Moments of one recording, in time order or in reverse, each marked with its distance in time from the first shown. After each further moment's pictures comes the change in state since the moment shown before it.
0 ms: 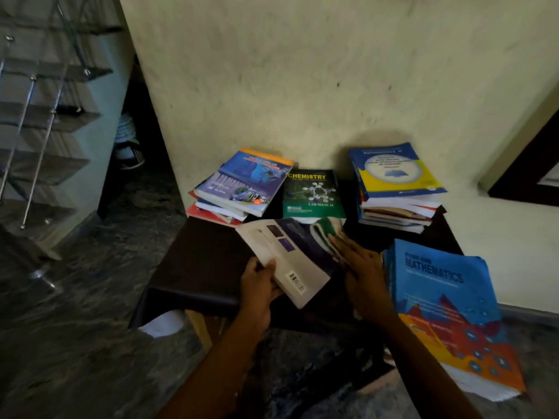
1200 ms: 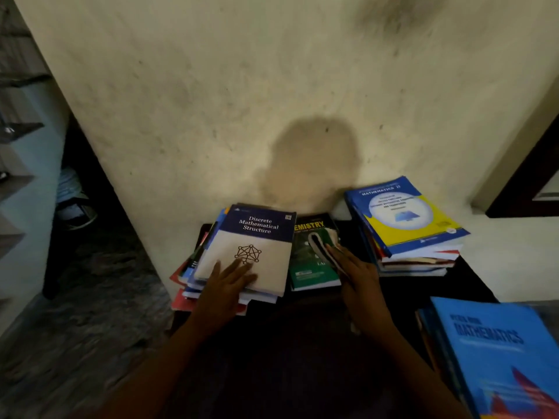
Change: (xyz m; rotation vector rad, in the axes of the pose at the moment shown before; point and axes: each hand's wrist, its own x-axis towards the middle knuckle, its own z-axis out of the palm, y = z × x) left_hand 0.250 0.117 -0.058 1.622 -0.508 1.435; right_hand 0.128 0.004 0.085 -0.028 0.074 0.227
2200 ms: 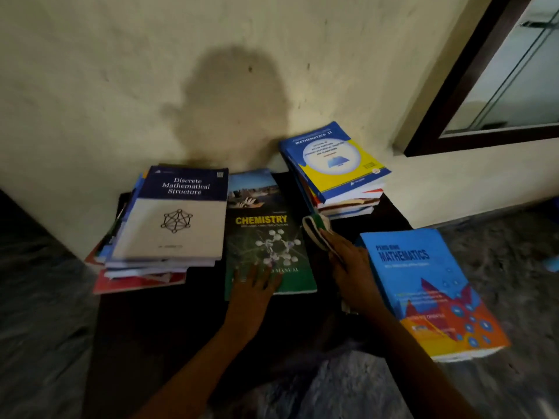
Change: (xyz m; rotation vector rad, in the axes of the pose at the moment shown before) left_hand 0.012 0.157 0.073 -0.042 -0.392 0.052; right_hand -0.070 0.043 -0.057 -0.025 -0.020 0.287
